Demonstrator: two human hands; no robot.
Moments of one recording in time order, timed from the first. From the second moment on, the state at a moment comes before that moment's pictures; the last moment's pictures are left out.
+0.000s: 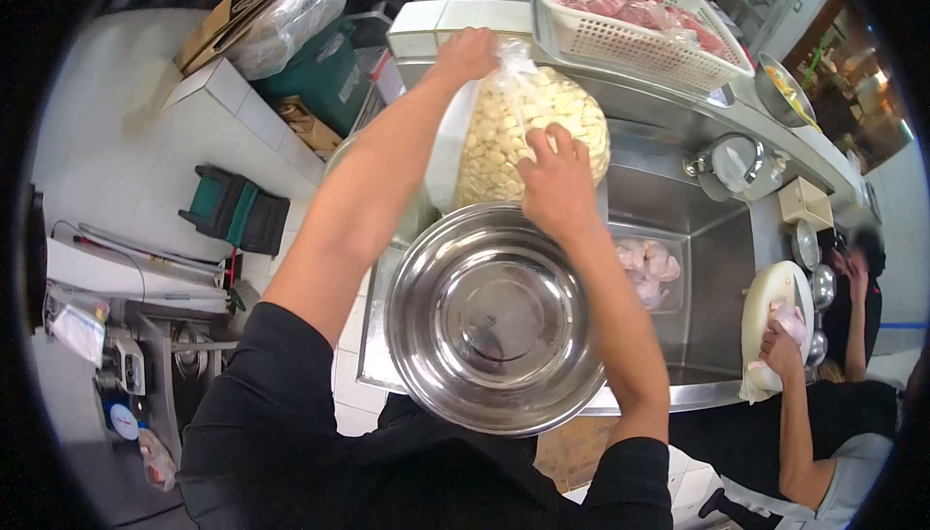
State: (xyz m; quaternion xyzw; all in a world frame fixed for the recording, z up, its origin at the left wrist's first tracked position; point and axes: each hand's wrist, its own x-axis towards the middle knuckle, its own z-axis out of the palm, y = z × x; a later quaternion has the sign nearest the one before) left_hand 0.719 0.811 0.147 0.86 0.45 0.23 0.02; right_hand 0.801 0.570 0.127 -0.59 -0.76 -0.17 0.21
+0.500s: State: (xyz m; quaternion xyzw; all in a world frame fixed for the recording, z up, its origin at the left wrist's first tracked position) left_hand 0.715 0.745 0.148 0.96 0.09 0.20 -0.16; right_hand 0.887 0.707 0.132 -0.73 -0.66 -0.19 -0.01
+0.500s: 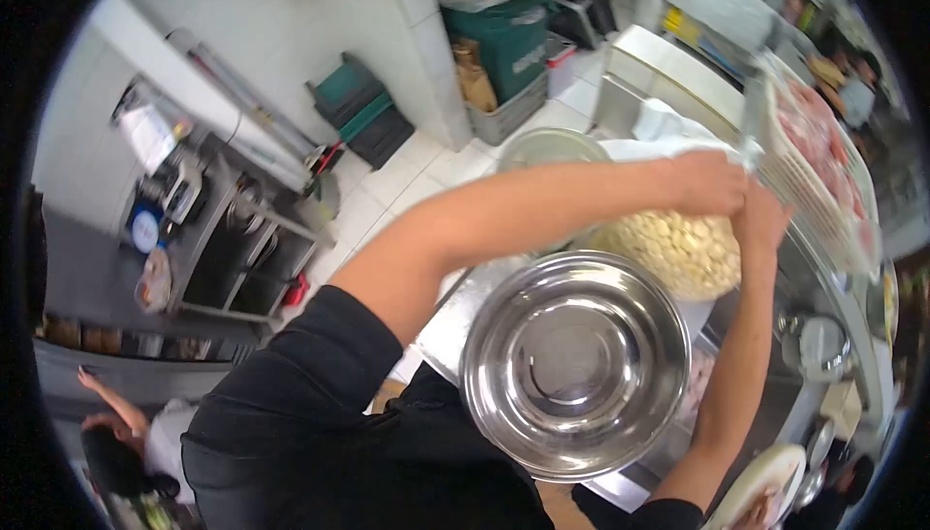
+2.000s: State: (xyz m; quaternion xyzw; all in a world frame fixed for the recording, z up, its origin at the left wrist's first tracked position) left_hand 0.684 0.648 0.019 0.90 0.25 0.36 0.05; right_hand 1.031 0.799 0.019 -0.72 -0.58 0.04 0.39
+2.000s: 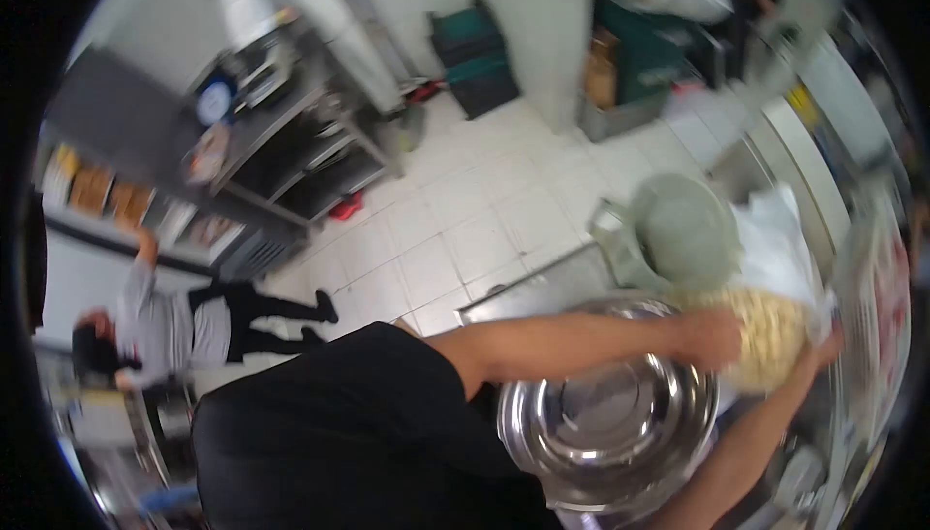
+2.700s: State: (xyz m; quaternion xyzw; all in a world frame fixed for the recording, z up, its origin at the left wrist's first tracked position) left_hand 0.663 0.661 0.096 0.87 0.29 0.39 0.10; right_hand 0.902 0.673 0.187 -0.61 -0.75 0.04 0.24
